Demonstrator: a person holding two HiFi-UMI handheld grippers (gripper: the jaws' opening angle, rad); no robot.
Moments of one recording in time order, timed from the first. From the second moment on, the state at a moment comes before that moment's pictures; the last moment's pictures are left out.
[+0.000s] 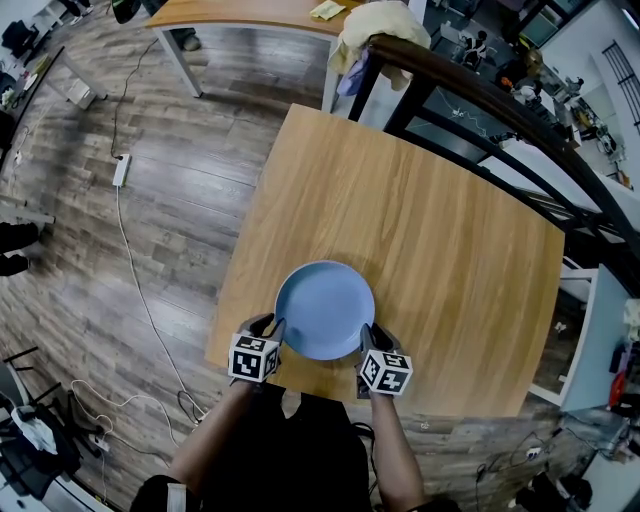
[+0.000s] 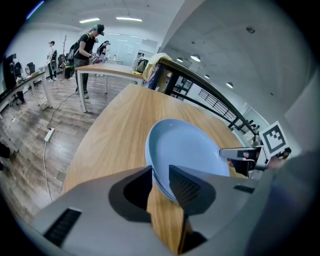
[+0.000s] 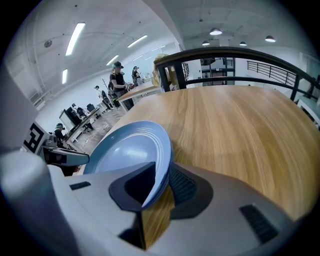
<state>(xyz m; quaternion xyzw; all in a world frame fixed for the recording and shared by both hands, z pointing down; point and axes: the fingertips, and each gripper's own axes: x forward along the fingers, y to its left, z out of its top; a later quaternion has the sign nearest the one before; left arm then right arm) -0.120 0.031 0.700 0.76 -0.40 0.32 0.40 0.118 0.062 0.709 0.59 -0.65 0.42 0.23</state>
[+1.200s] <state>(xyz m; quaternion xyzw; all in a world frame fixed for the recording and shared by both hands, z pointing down) -0.126 0.006 0.646 0.79 -0.44 0.24 0.36 0.110 0.030 0.652 0.61 -0.69 0.34 0.19</state>
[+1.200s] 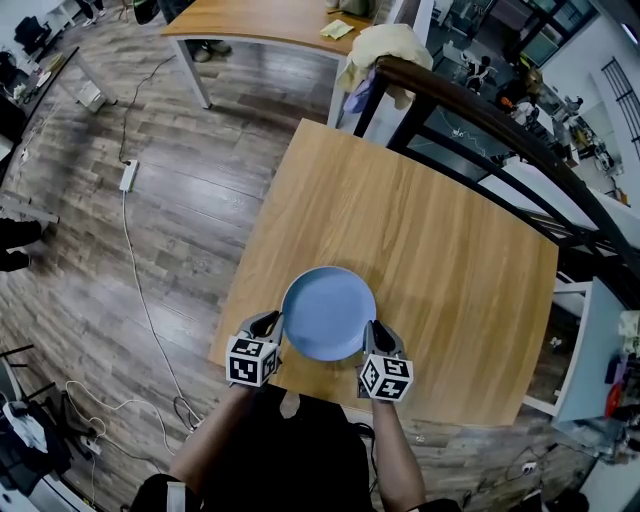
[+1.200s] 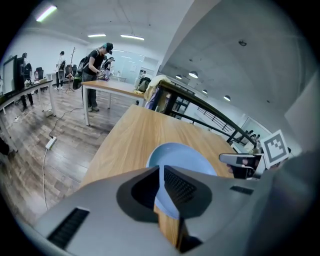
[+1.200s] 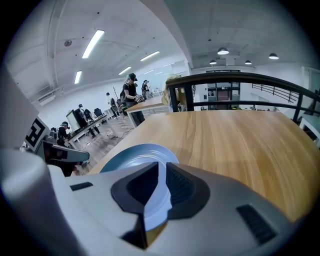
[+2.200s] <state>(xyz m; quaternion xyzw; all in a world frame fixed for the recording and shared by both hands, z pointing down) -0.115 0.004 0.476 0.86 -0.47 0.08 0.20 0.087 0.034 0.483 0.63 -0.75 0.20 0.08</state>
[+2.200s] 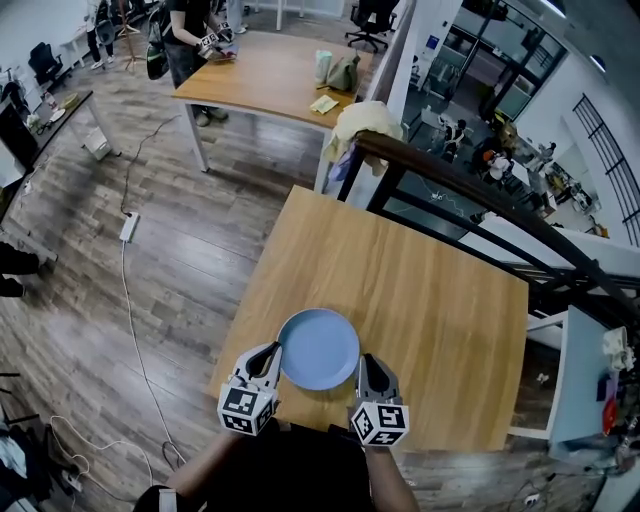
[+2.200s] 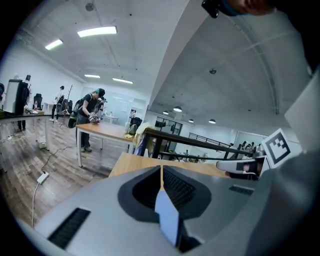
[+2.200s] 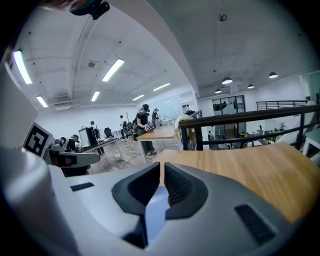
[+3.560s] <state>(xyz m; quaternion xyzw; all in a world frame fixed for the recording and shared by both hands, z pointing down) -0.095 0.016 0.442 0.87 -0.46 0.05 0.15 0.075 0.054 0.450 0.63 -0.76 0.16 0.05</state>
